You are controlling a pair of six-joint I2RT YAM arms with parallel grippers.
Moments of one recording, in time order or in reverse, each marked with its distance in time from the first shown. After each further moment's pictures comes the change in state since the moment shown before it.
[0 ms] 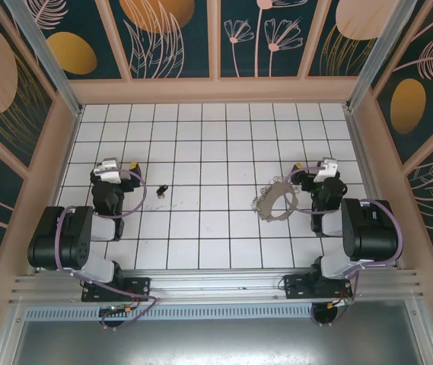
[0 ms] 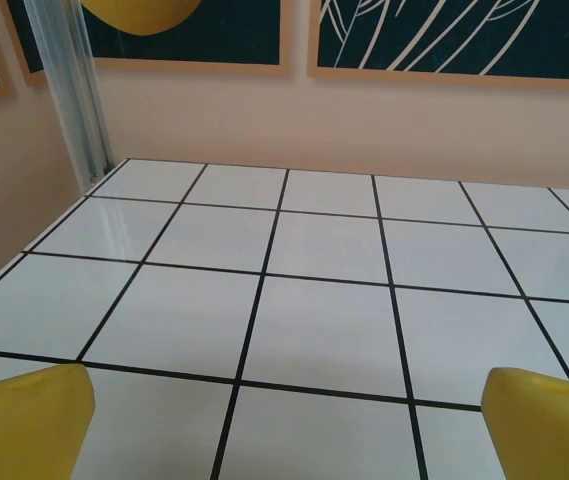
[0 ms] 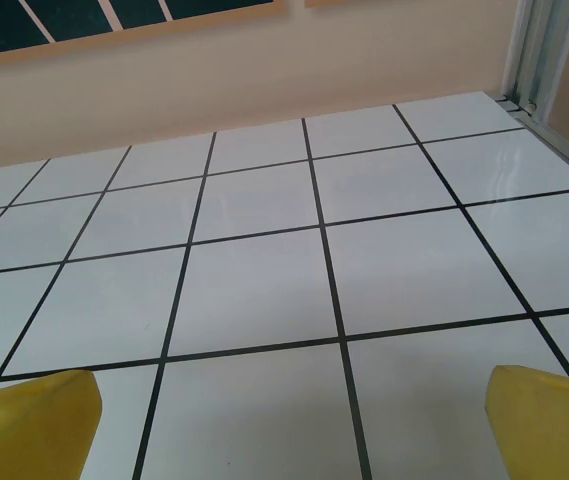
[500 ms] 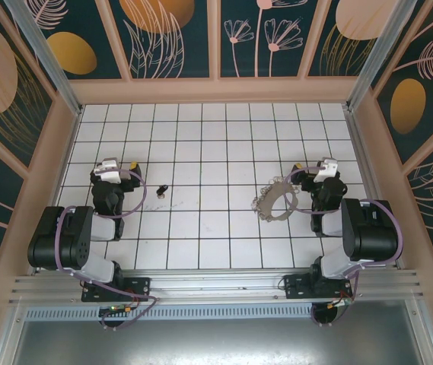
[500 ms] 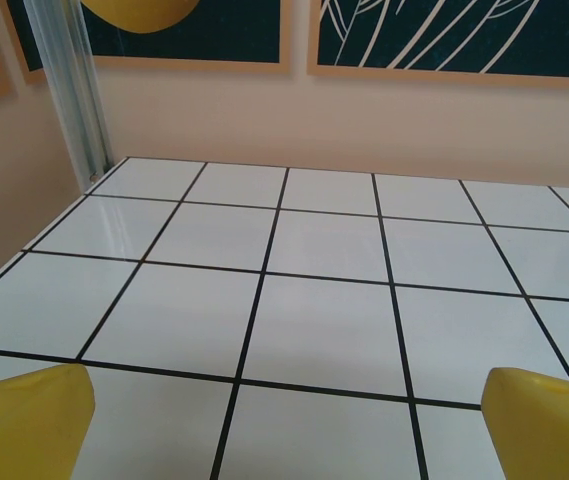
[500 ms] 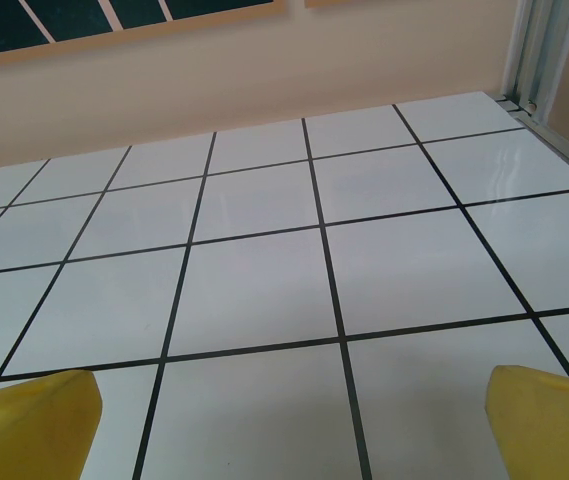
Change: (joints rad) left arm 0.000 0.000 0.003 -0.007 0.000 0.000; right arm 0.000 0.000 0.000 0.000 0.000 0.000
